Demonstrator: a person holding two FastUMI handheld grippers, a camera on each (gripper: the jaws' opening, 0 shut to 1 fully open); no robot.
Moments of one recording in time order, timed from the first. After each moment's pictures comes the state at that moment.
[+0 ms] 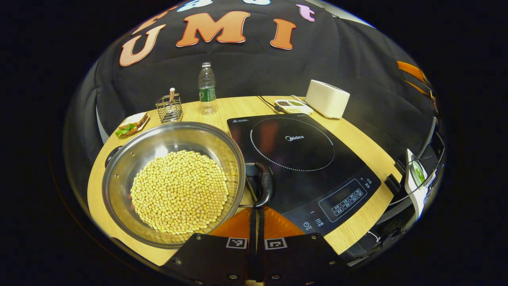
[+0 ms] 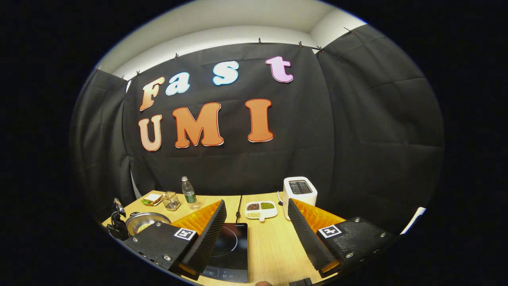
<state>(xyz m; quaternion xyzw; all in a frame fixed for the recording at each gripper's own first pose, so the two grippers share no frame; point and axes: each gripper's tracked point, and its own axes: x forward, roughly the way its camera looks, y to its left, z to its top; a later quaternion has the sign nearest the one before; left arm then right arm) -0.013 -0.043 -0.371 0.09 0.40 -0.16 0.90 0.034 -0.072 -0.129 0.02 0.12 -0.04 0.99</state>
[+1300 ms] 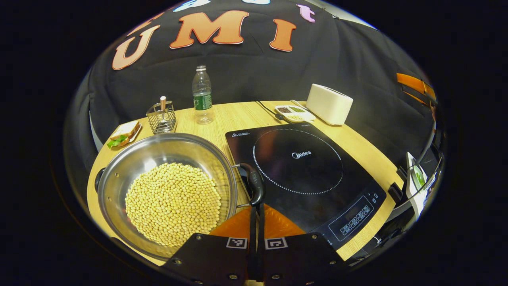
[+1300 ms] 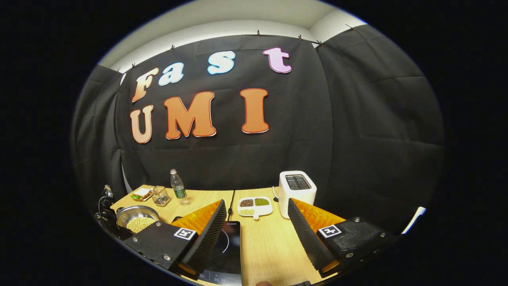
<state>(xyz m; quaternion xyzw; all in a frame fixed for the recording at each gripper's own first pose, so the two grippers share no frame) 0.036 -0.050 -0.371 0.09 0.39 -0.17 0.90 0.064 -0.081 -0.164 0.01 0.14 -0.06 0.99</state>
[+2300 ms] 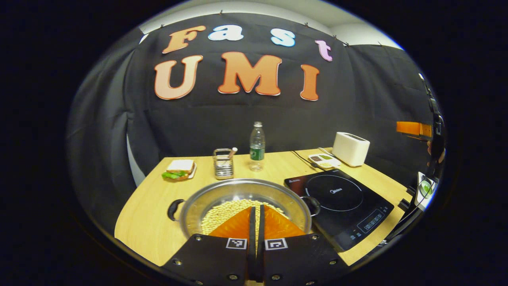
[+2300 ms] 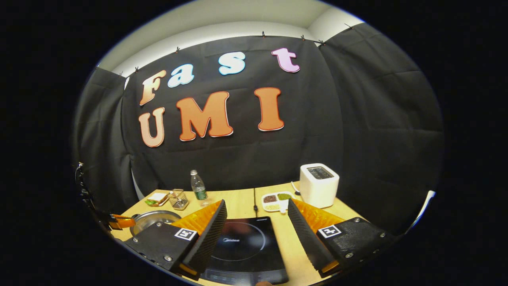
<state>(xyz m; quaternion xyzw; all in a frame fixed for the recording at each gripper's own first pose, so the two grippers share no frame) 0.043 0.101 -0.238 0.07 0.20 -0.09 0.97 0.049 0.032 -0.188 0.05 0.14 -0.04 0.99</state>
